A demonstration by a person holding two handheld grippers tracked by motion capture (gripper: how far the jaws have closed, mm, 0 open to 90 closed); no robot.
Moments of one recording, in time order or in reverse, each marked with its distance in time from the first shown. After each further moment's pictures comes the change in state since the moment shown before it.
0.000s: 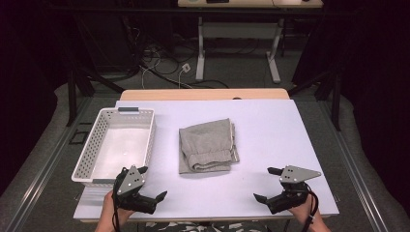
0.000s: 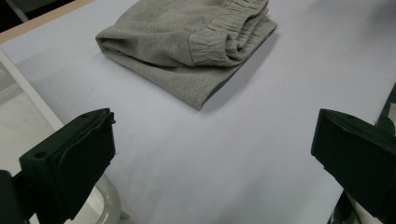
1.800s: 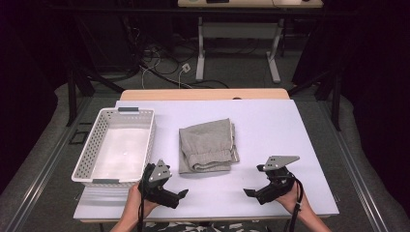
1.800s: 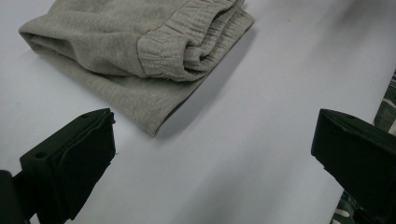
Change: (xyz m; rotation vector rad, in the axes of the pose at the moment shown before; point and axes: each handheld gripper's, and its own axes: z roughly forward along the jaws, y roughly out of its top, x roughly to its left) left arm -0.019 0.033 0.053 0.117 -0.085 -0.024; right arm -0.010 0.021 0.037 0.159 0.066 0.074
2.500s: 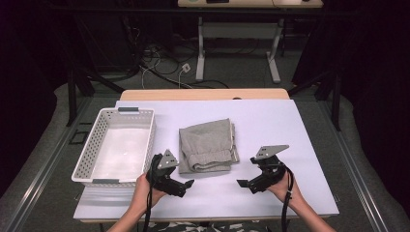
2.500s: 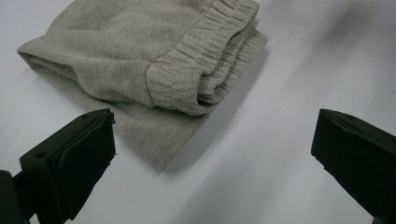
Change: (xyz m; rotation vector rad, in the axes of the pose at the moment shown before) left arm 0.011 0.023 0.019 0.007 -0.007 -0.013; right arm -0.012 0.025 0.020 0.028 0.010 0.014
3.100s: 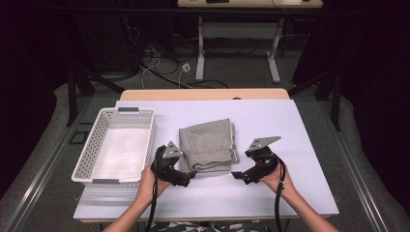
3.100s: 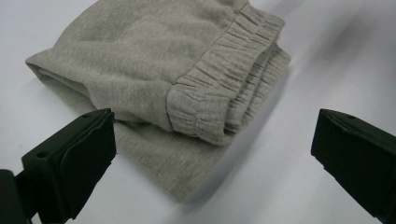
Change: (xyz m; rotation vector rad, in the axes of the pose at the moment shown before) left arm 0.015 0.014 0.017 -0.002 0.016 -0.043; right arm -0.011 0.021 0.017 0.006 -0.002 0.008
